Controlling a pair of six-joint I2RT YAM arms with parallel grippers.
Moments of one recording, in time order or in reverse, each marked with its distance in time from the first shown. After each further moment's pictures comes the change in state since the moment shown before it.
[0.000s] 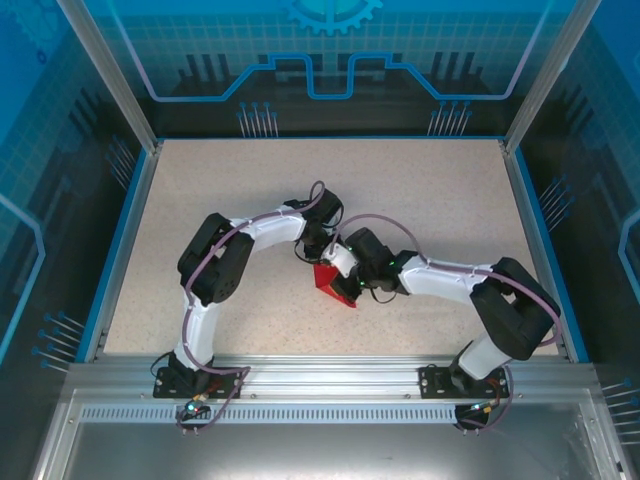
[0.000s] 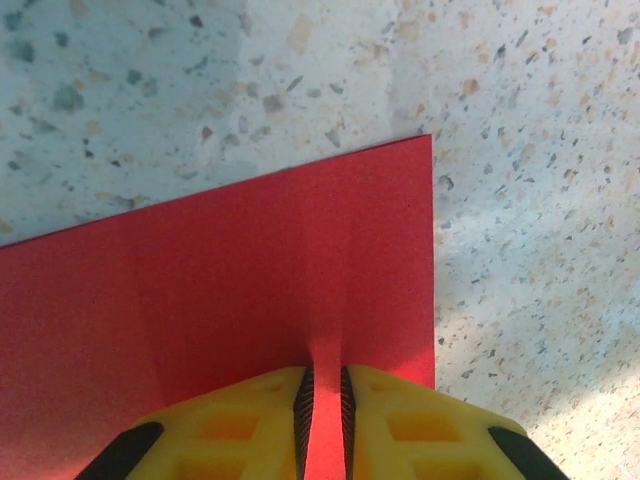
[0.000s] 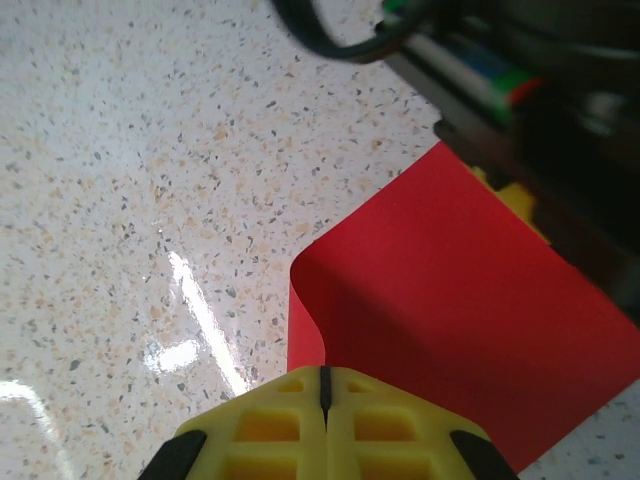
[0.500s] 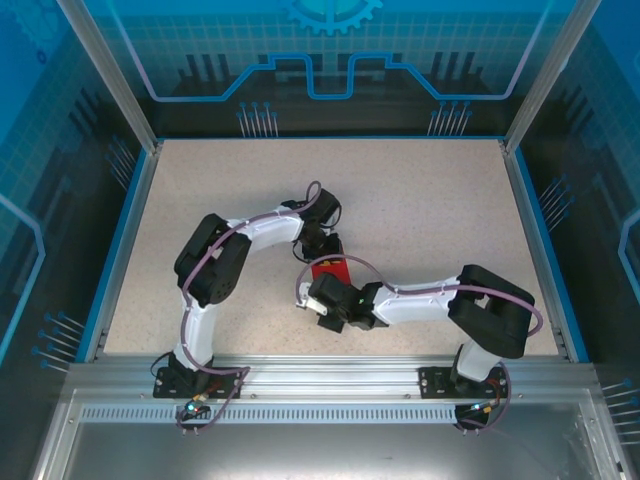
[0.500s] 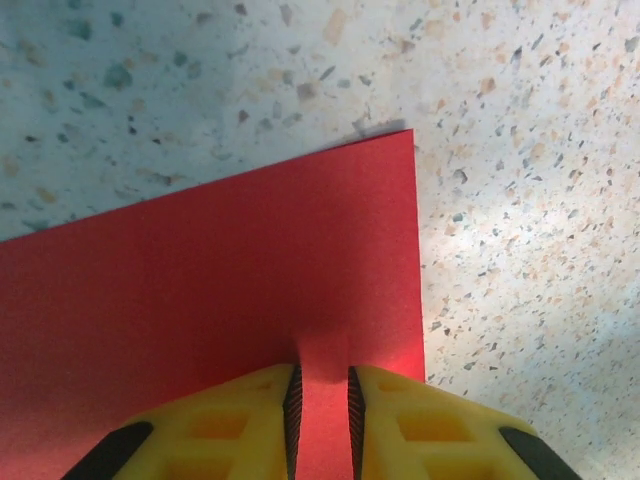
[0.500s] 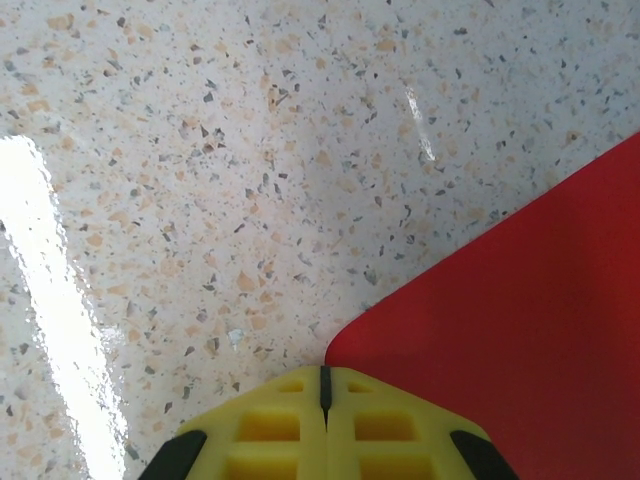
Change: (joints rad) left arm 0.005 -0.021 -0.024 0.010 -0.001 -0.041; right arm 0.366 0.088 0.000 0.011 0.466 -0.100
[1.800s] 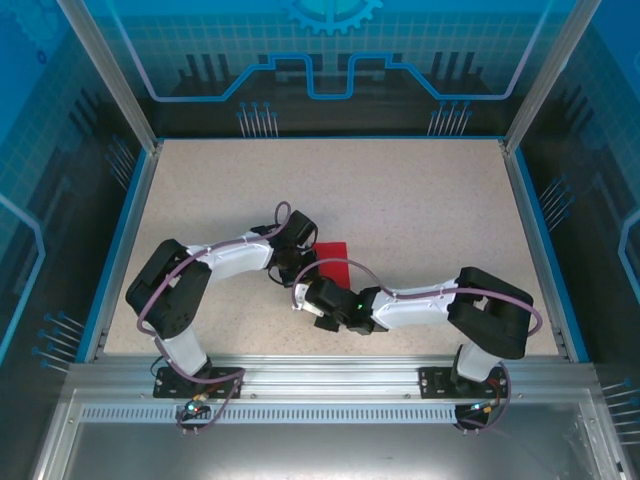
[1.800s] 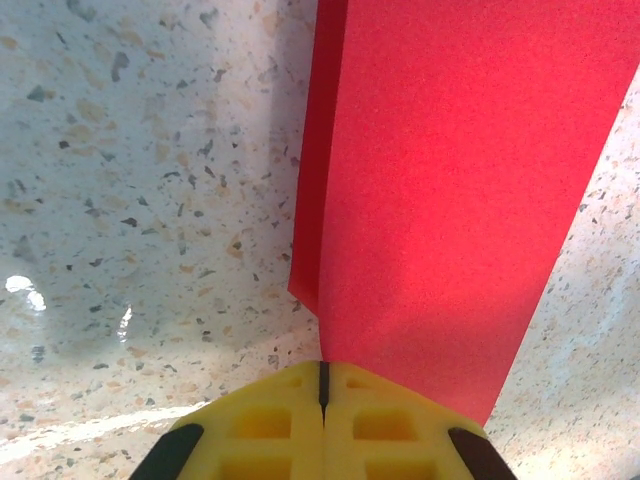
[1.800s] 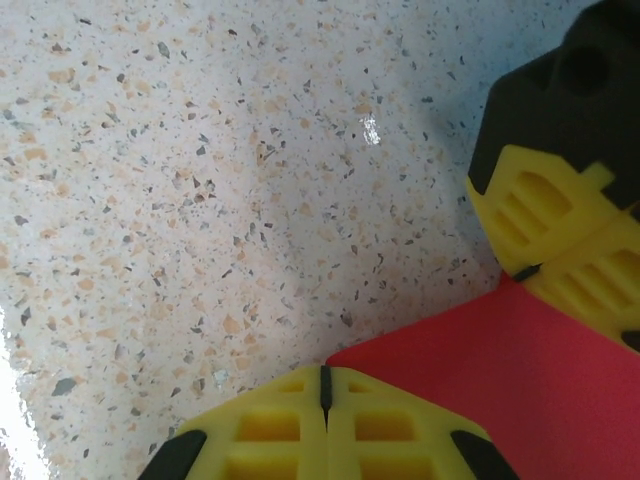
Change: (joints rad) left arm -0.005 -0.344 -0.415 0.130 -0.041 -0.192; right arm 0.049 -0.004 -0.010 0.074 0.107 -0.047
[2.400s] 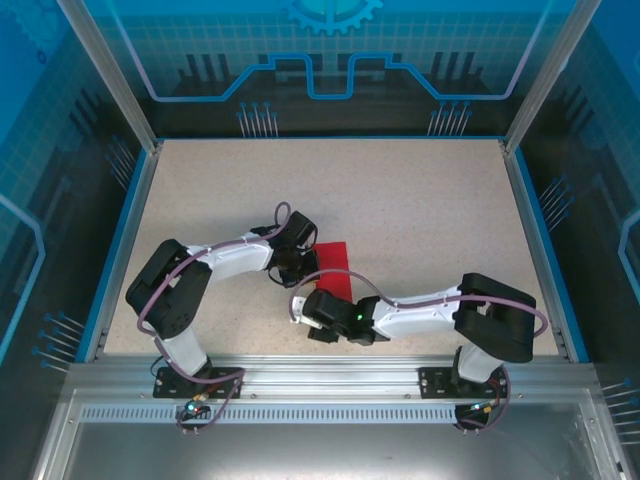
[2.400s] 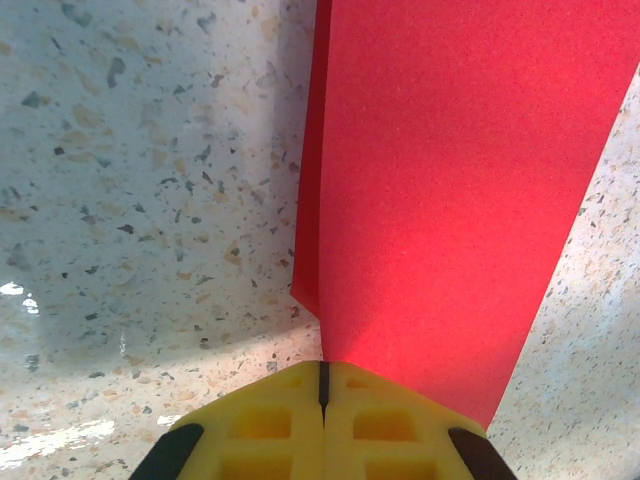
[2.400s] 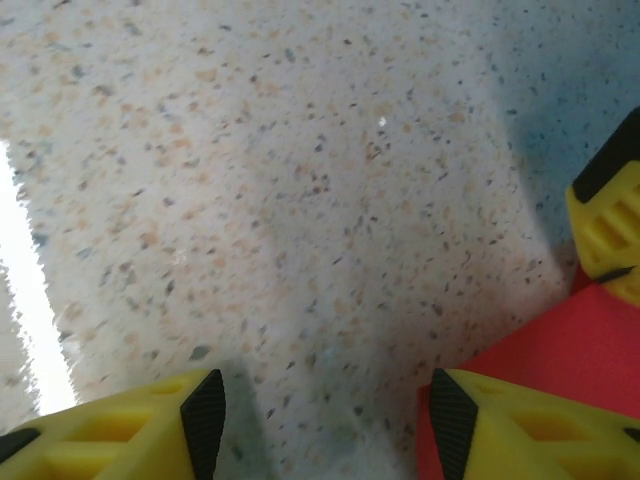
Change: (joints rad) left arm 0.000 0.000 -0.012 0.022 0.000 -0.005; right arm 0.071 -0.017 -0.010 -0.021 0.008 0.026
